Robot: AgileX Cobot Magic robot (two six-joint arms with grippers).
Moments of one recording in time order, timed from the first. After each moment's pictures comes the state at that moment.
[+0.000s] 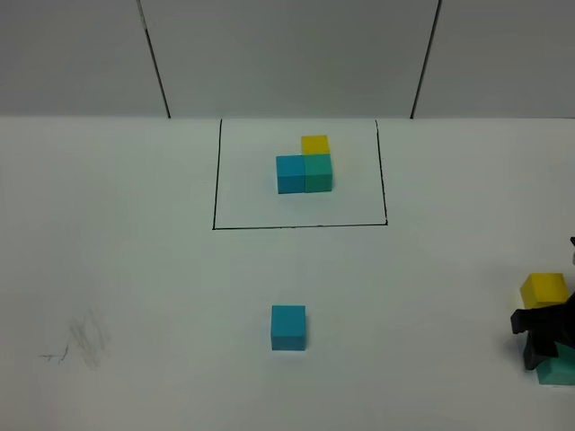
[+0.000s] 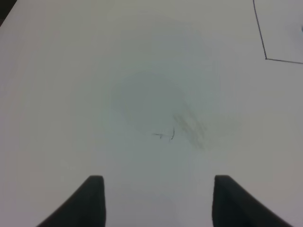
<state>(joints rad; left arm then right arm) 0.03 -0.01 -0.51 0.04 1.07 -0.13 -0.06 1.74 -0.78 0.12 0.66 0.00</state>
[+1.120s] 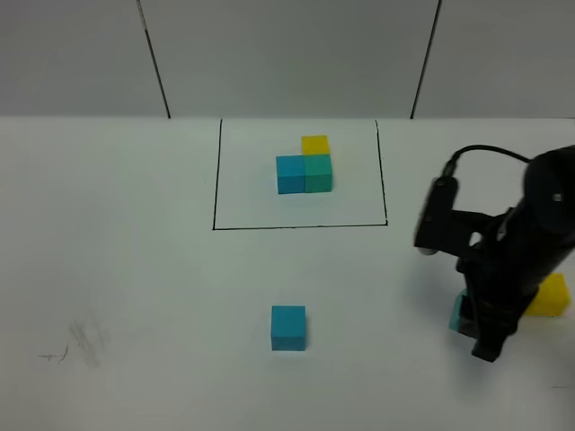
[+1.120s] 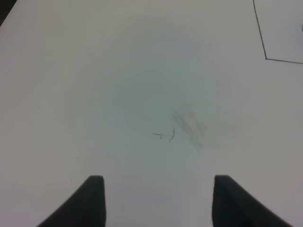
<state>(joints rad) 0.03 -0.01 -0.51 0.04 1.07 -0.13 0.38 1.69 -1.03 0.02 0.84 -0.84</state>
